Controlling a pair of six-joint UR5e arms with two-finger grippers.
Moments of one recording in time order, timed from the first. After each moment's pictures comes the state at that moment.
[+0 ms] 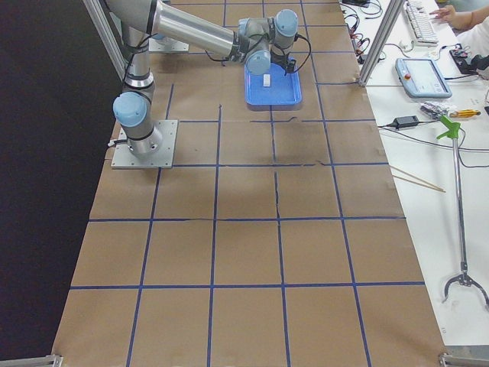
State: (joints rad) left arm -1.58 -1.68 -1.50 -1.58 1.58 -0.13; right arm 1.58 -1.33 1.69 -1.91 -1.24 -1.06
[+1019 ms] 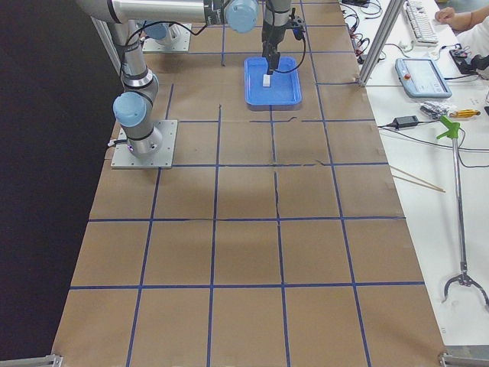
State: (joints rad) left arm -1.57 -1.68 -1.50 -1.58 1.58 -0.13; right arm 1.52 -1.53 1.49 -1.46 -1.55 -0.10
